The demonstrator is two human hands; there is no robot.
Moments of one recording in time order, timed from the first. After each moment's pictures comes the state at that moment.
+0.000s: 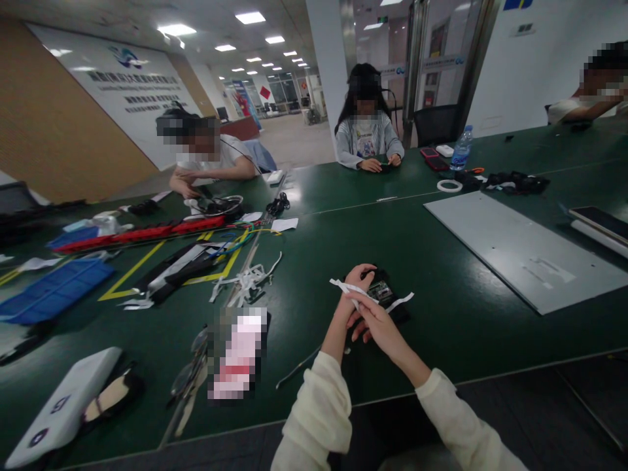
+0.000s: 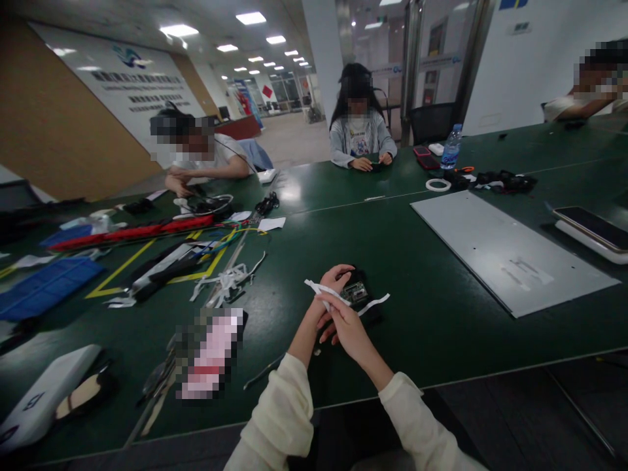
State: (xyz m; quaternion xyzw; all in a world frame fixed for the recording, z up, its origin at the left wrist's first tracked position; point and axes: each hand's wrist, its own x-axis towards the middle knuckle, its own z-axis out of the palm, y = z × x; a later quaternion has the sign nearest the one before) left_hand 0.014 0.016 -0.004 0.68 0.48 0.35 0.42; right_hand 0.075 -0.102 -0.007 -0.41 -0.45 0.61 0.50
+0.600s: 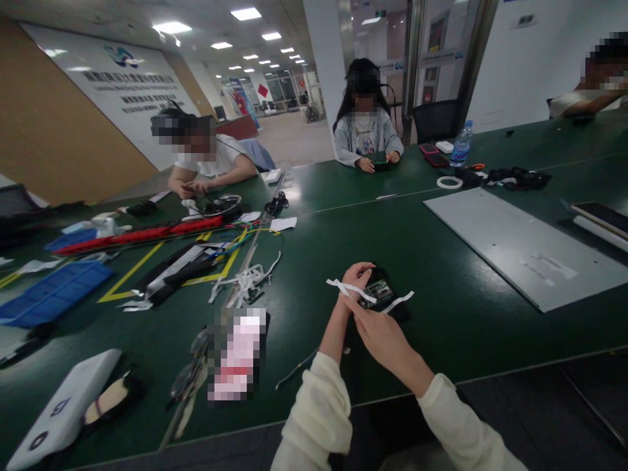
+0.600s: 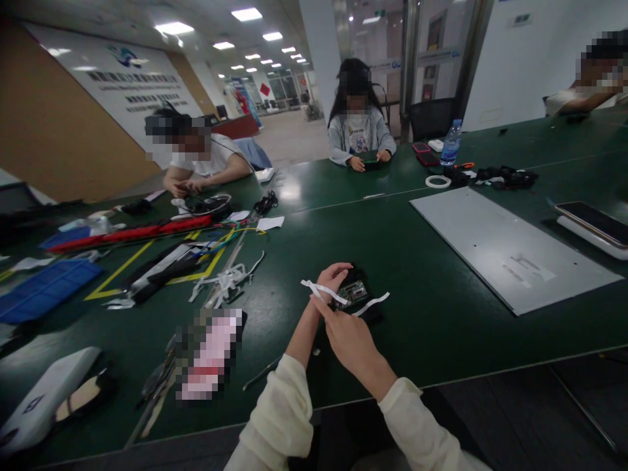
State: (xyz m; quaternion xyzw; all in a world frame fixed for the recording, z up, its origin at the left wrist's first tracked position) left_hand 0.009 0.022 -0.015 0.67 0.46 0.37 0.46; right_hand 0.083 -0.119 0.020 -0.57 -0.76 0.20 0.25
